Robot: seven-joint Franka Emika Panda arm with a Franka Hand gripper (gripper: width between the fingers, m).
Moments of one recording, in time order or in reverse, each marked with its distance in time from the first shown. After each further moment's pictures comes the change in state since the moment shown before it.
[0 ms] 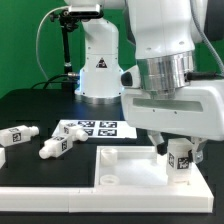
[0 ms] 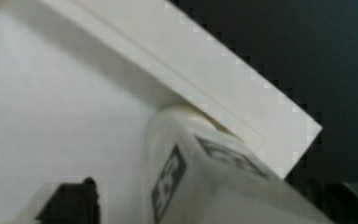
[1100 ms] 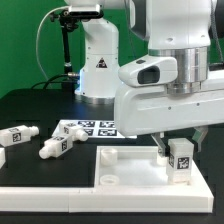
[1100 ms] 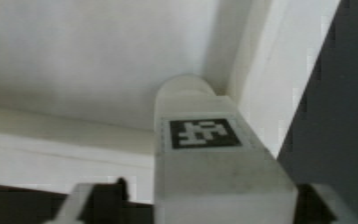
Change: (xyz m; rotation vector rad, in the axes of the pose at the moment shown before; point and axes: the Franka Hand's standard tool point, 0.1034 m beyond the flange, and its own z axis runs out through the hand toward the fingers) arm 0.004 -0.005 -0.005 -0.092 0.003 -0.855
